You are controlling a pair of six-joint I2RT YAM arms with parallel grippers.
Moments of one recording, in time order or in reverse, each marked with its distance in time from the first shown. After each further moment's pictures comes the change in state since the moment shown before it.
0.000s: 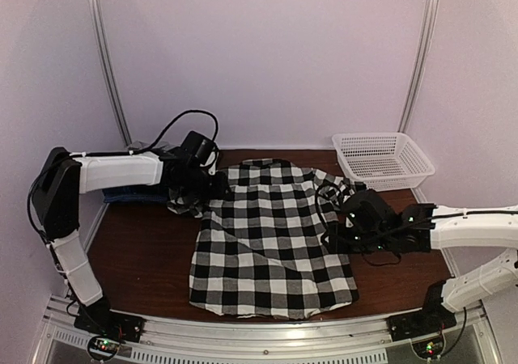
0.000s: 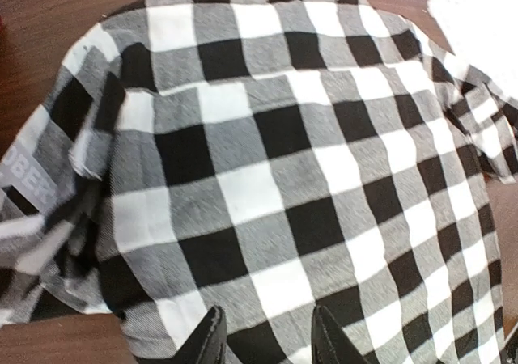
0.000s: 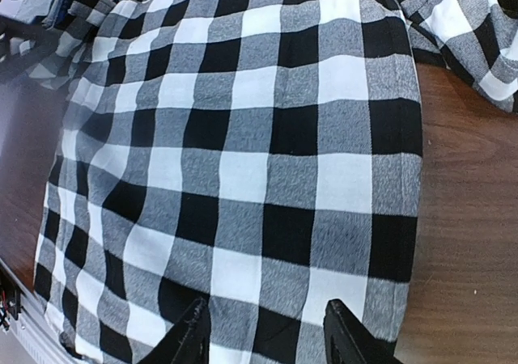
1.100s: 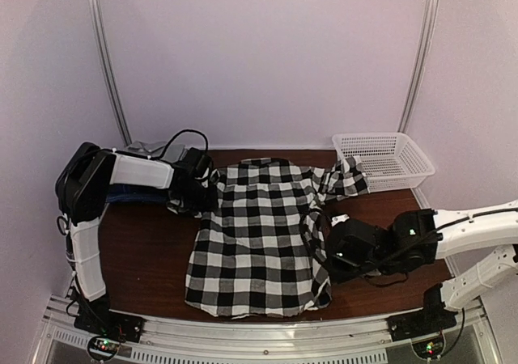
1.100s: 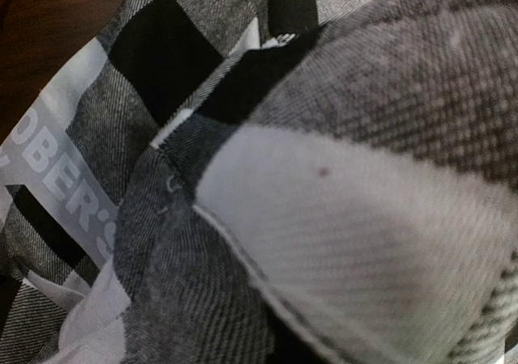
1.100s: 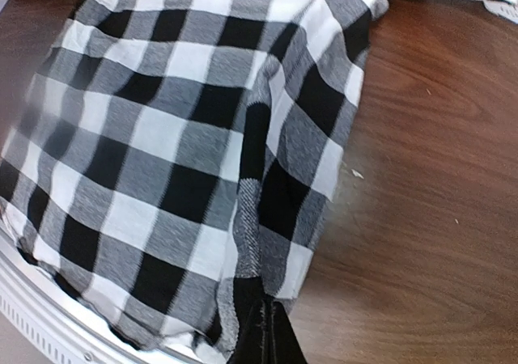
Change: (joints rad) left arm 0.101 0.201 -0.016 0.072 -0.060 -0.003; right arm 0.300 0.105 0.187 -0.315 0.169 0.068
